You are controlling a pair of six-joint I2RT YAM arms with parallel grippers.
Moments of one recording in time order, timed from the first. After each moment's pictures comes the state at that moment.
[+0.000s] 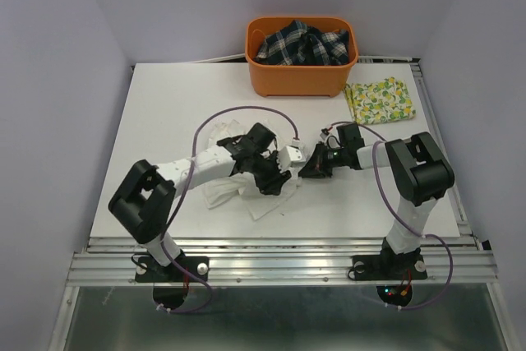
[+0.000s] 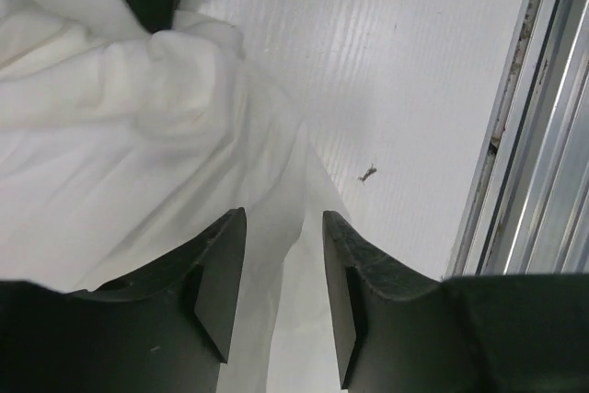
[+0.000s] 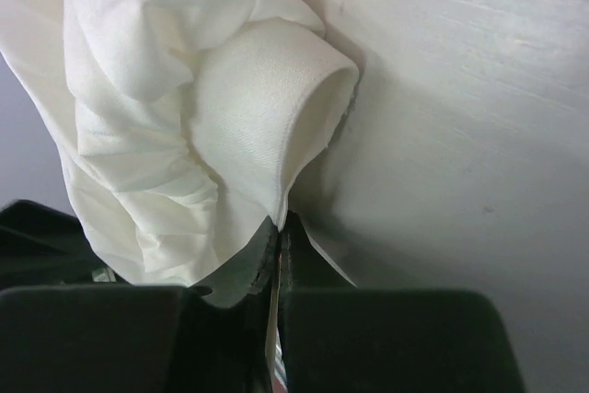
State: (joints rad) left arm -0.78 1.65 1.06 -0.45 0.49 0.41; right arm 0.27 1.88 0.82 0.13 -0.85 0.71
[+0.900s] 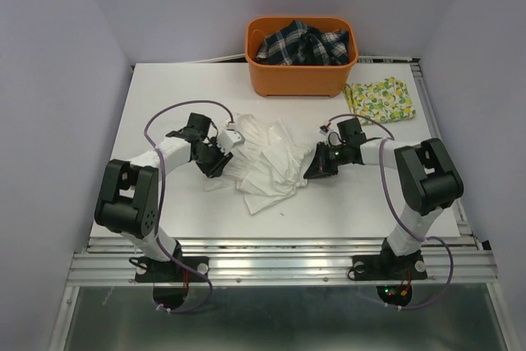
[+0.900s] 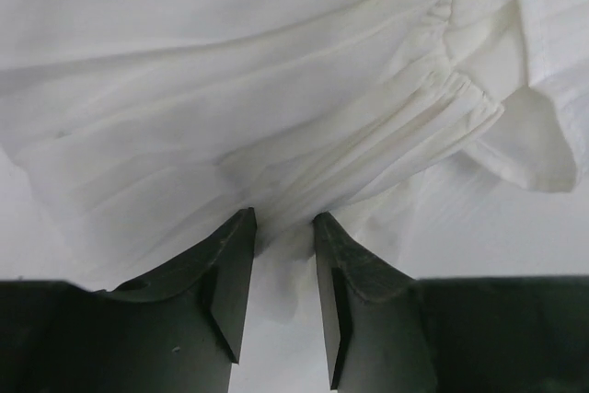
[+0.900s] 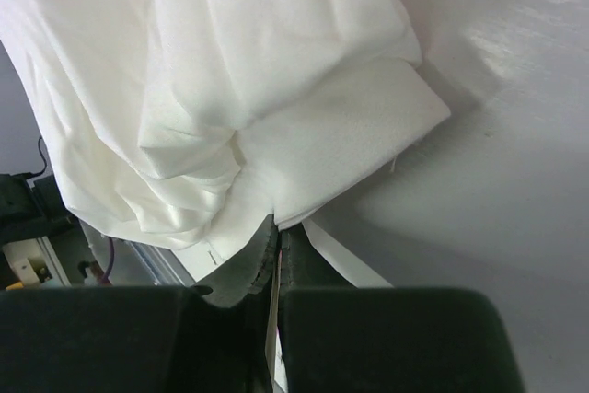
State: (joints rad) left arm -0.28 1.60 0.90 -0.48 0.31 0.62; right arm 0.28 1.78 0.87 -0.15 -0.73 0.40
